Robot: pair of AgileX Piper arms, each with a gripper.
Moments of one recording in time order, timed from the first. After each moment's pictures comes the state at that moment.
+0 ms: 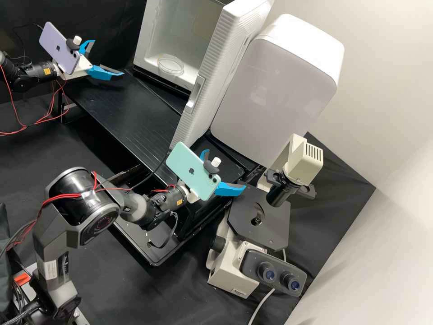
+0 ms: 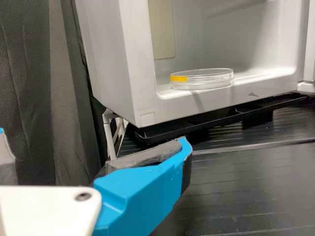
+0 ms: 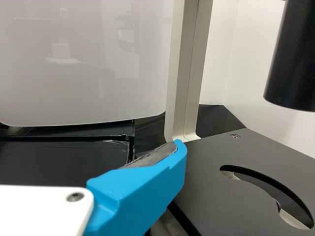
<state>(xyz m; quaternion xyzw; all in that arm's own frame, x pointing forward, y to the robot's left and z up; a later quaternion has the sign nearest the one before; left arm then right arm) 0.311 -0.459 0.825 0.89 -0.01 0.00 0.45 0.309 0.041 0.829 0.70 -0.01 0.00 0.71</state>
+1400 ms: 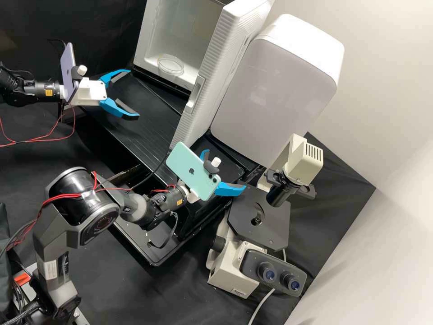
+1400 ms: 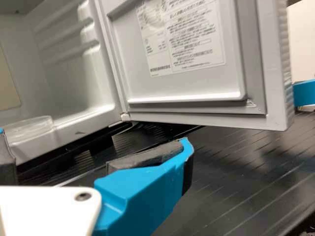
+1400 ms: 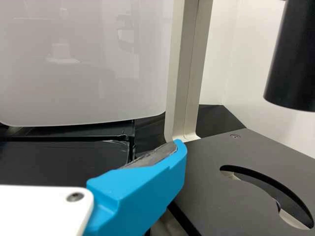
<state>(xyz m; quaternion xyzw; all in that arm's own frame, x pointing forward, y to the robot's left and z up) 0.276 -0.543 0.762 0.89 -0.10 -0.21 0.40 0.309 0.041 0.829 0.70 -0.01 0.00 0.71</state>
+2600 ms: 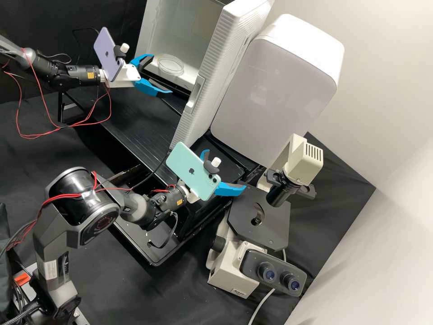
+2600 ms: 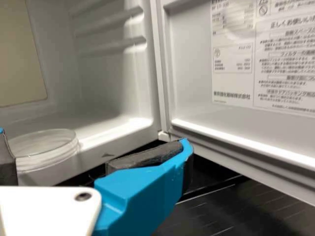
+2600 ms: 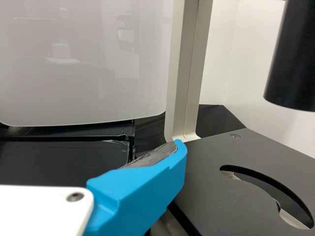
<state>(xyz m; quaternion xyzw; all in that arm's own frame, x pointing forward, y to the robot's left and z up) 0.372 -0.586 0.778 0.88 -0.06 -0.16 0.45 0.309 0.041 0.829 0.70 -0.01 0.00 0.71</state>
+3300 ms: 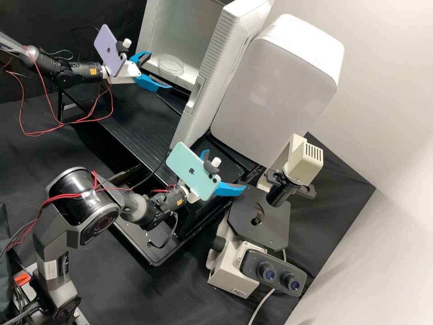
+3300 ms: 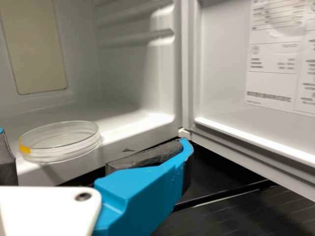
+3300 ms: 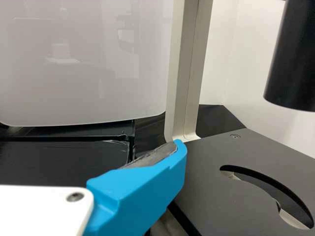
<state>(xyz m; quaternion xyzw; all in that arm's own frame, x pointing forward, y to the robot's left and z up) 0.380 -0.577 0.791 0.87 -0.04 -0.13 0.47 0.309 0.041 0.829 0.70 -0.01 0.00 0.71</state>
